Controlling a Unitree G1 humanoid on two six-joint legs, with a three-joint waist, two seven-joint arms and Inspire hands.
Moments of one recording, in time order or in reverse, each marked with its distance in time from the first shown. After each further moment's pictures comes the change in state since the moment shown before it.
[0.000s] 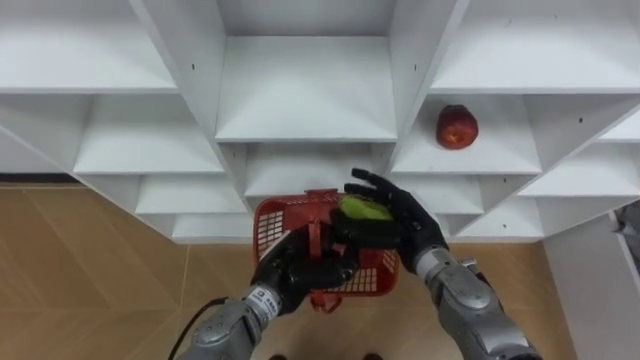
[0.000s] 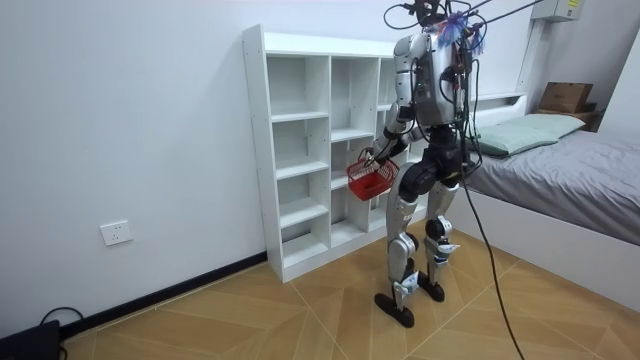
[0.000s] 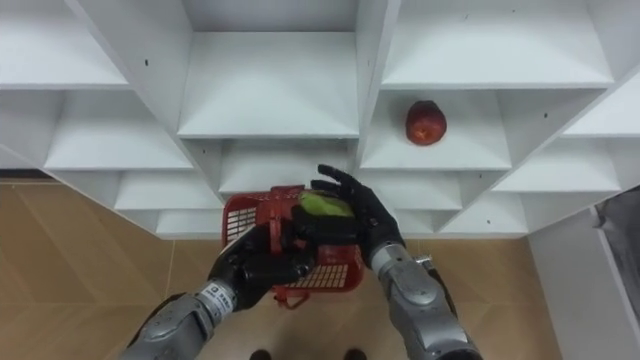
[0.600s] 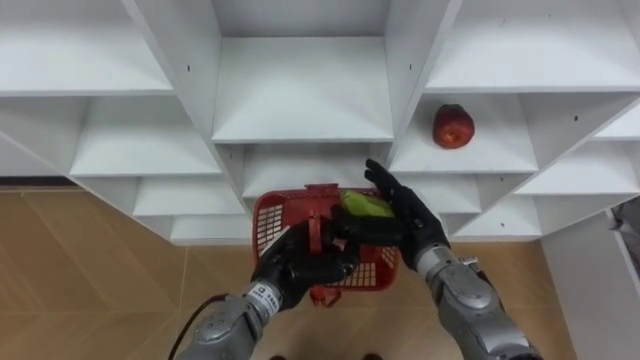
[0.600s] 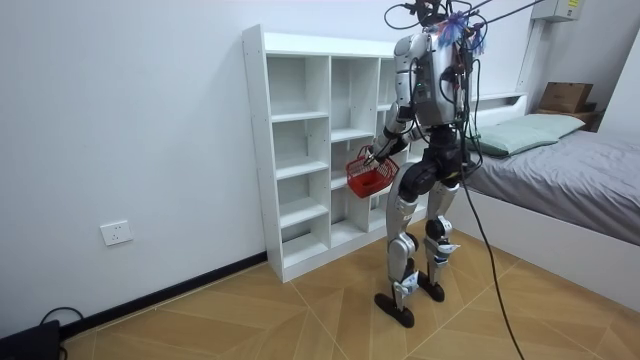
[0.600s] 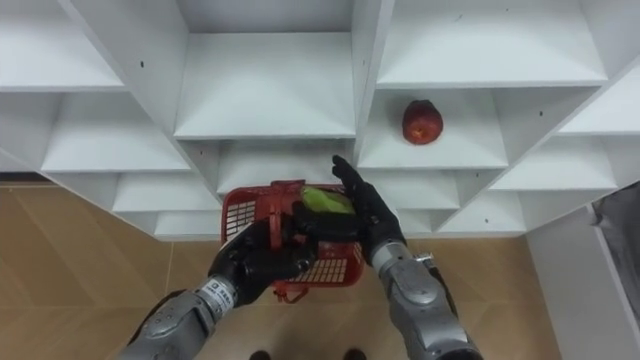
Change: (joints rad) left arm 0.000 0.004 -0.004 -0.030 -0.018 -0.001 0.023; right arm -0.002 -0.007 0.003 0.000 0.001 -0.038 -0.013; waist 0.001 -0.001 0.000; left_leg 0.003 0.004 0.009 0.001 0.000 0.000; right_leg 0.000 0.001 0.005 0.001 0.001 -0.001
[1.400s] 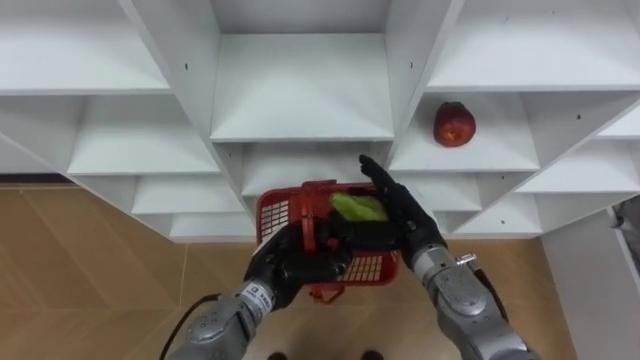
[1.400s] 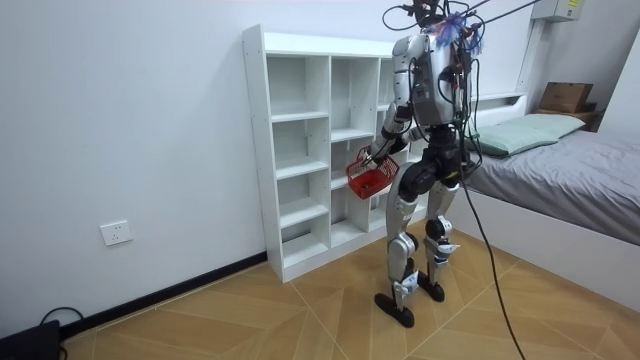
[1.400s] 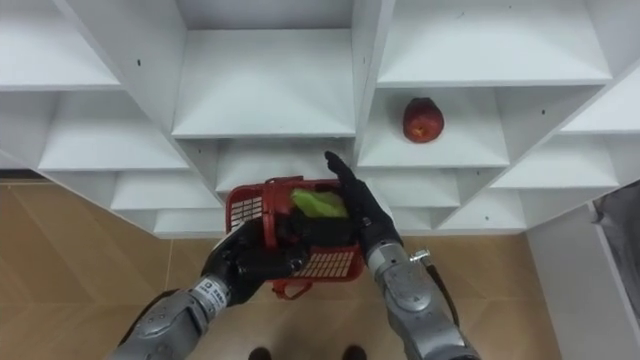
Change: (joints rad) left arm 0.000 0.035 -0.003 0.000 0.002 -0.001 0.009; right arm 0.045 -0.021 0.042 -0.078 -0.157 -0.021 -0.075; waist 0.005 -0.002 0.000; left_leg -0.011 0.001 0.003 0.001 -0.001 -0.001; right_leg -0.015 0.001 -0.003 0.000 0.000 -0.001
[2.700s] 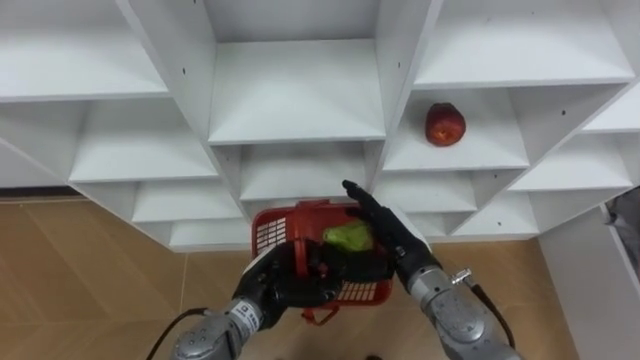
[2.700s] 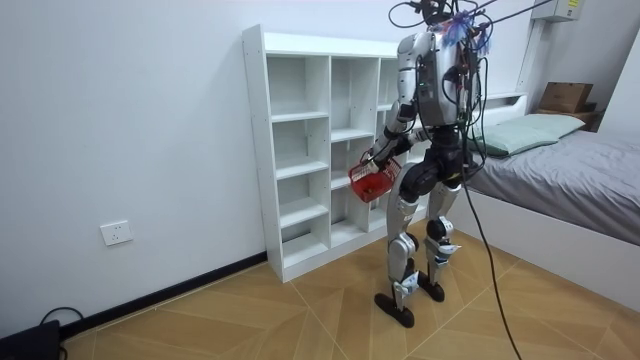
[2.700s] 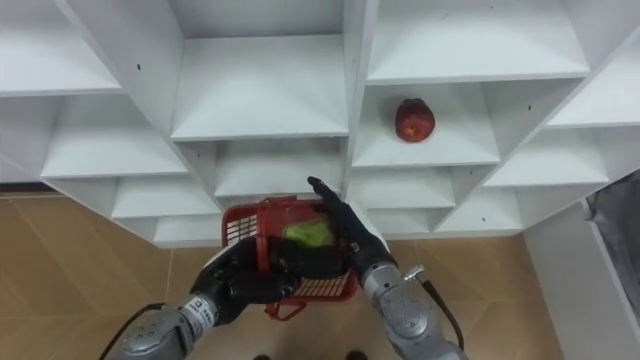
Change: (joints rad) left arm 0.054 0.046 -0.006 0.000 0.107 0.000 -0.002; right arm 0.076 -0.027 0.023 -0.070 -0.218 0.006 0.017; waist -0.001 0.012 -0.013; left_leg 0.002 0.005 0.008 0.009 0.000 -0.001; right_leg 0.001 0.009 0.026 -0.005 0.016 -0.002
